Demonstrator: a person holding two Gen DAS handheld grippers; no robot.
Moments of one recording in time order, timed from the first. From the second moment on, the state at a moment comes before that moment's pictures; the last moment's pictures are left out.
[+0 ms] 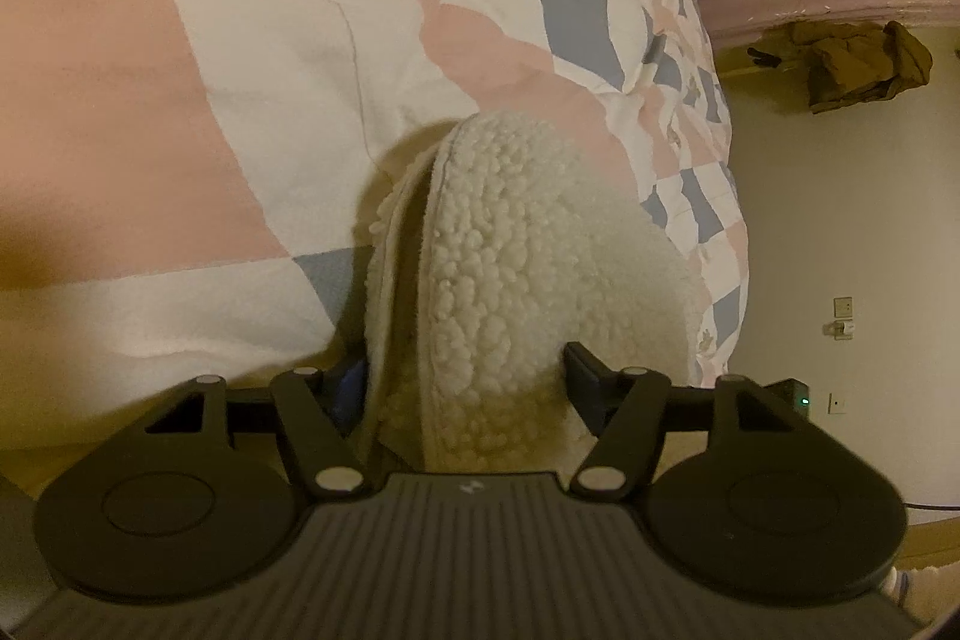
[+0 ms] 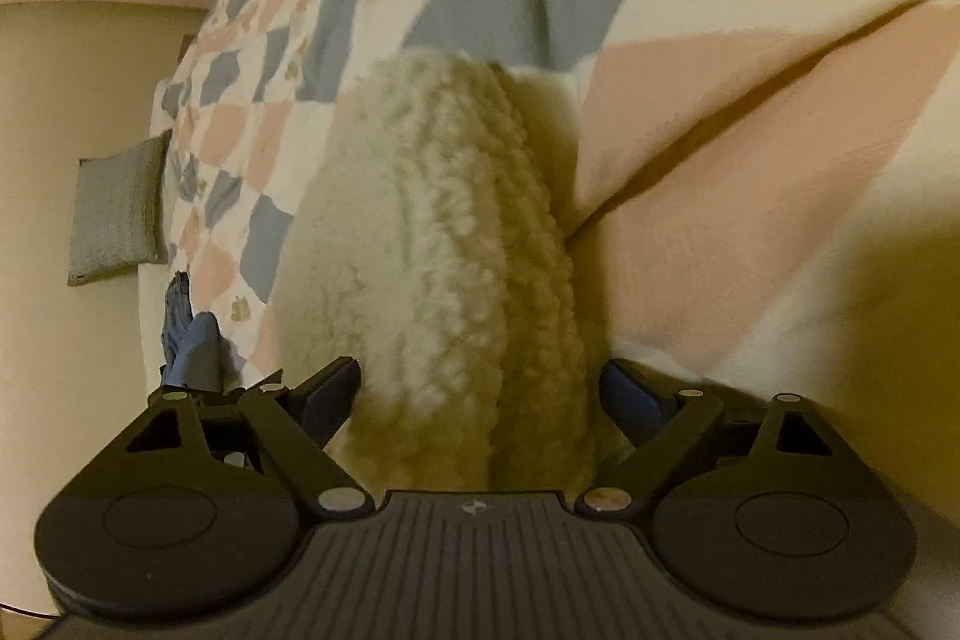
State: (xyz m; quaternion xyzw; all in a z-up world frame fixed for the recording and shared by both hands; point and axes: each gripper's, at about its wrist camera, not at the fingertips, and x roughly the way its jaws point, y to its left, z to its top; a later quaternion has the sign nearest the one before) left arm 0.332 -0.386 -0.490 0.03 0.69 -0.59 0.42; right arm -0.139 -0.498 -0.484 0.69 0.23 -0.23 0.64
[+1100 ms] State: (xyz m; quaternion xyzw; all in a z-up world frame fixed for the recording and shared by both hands) left arm 0.040 -0.457 -0.295 0.22 0.50 -0.79 0.26; right arm -0.362 -0.283 -0.343 0.69 -0.12 -0.43 0.56
